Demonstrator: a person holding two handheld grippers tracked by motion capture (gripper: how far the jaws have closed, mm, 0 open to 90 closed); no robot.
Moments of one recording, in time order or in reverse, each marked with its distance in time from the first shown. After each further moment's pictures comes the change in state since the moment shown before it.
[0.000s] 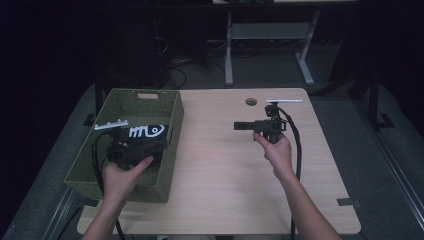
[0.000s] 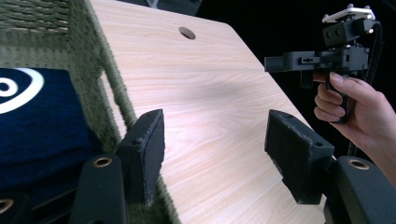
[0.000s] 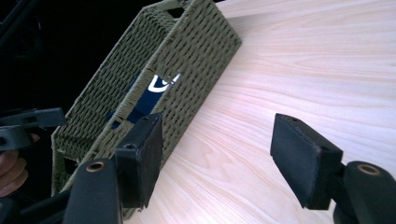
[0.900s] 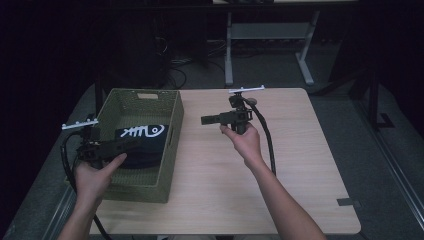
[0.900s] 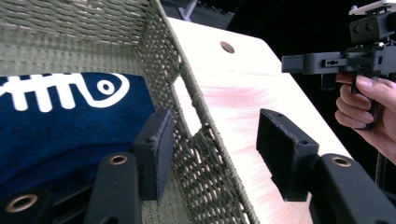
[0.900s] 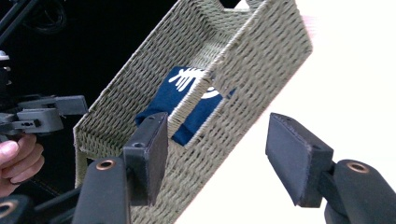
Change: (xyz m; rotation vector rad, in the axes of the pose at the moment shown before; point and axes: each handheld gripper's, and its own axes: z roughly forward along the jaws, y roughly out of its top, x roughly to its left) left arm 0.035 0.006 -0.048 -0.042 0.106 -0.052; right arm 0.060 0.027 0.067 0.079 0.076 -0.105
